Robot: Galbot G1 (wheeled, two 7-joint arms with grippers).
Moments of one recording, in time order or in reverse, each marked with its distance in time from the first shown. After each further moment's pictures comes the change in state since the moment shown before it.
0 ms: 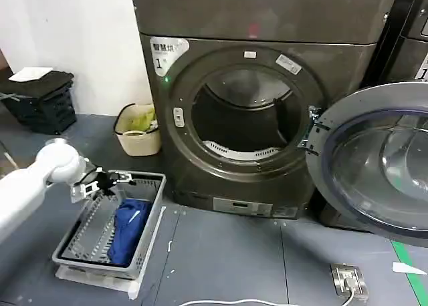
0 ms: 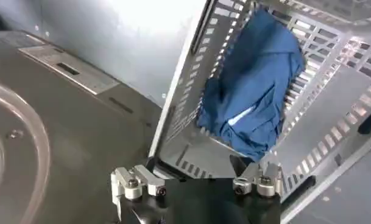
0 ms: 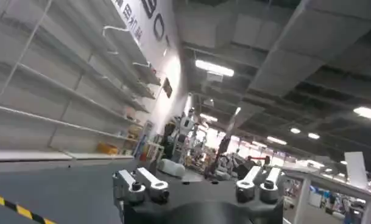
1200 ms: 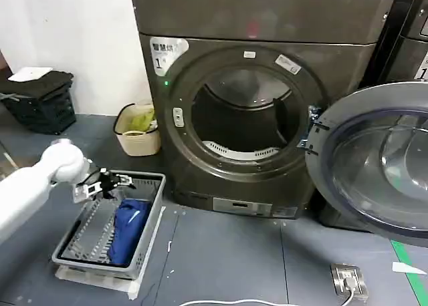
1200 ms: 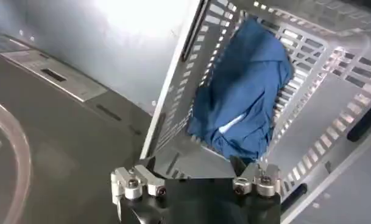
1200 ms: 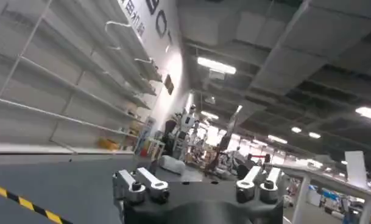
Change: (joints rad) left arm -0.047 -0.011 0.069 0.026 -0.030 0.002 0.054; right arm 0.001 0.013 -0.001 -0.011 -0.022 0.003 -0.006
